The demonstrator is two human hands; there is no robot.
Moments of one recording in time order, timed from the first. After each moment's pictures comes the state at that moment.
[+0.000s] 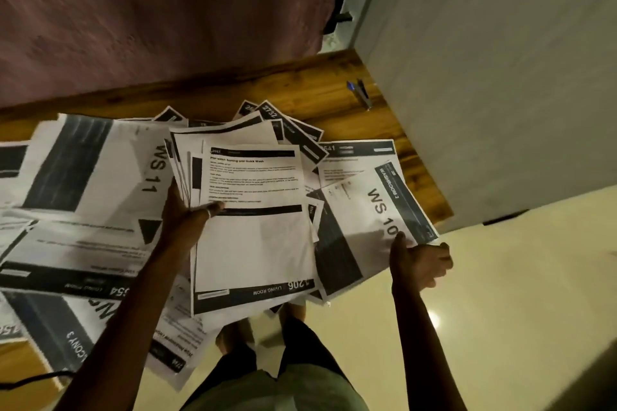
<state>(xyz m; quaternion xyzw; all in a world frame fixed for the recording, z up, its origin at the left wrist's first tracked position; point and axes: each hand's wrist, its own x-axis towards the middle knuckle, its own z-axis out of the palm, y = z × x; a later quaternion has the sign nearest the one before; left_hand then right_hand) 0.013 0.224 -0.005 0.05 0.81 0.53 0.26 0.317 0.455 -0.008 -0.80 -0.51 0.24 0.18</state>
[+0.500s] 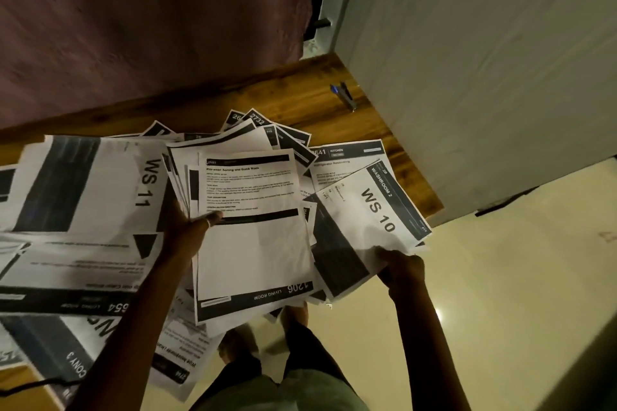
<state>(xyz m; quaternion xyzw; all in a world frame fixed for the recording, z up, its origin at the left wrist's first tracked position) 0.021 0.234 -0.006 0.06 0.81 0.53 0.25 0.338 0.436 -0.001 -0.72 -0.30 0.58 0.24</state>
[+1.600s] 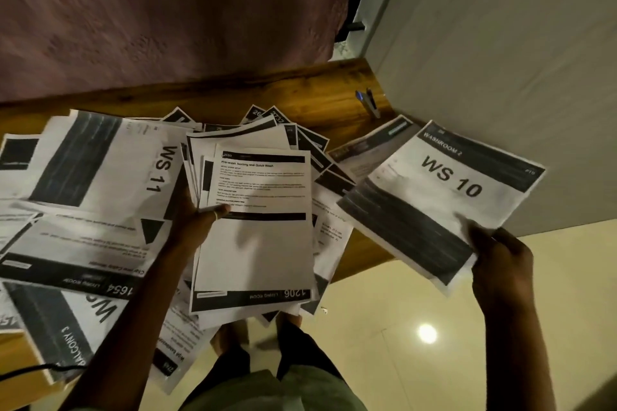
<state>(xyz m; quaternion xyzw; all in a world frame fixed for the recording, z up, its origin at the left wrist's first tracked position) 0.020 0.237 -0.010 0.06 0.79 0.55 0.27 0.360 0.503 0.134 -0.60 -0.50 0.54 0.31</state>
